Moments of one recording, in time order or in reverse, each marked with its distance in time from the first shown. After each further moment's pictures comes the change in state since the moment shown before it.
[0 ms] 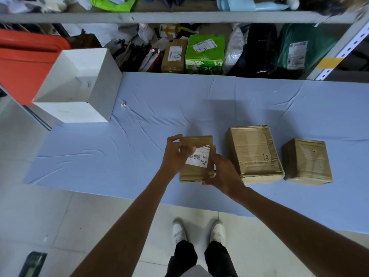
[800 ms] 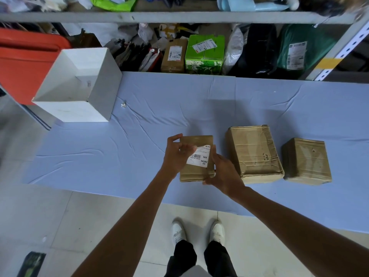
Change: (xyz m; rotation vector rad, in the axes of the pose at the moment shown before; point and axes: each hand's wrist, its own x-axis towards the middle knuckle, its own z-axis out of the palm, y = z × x) left_hand -0.007 0.011 -0.002 -0.129 -0.004 -0.041; right_hand -0.003 -0.010 -0.004 -0.026 0.014 -0.013
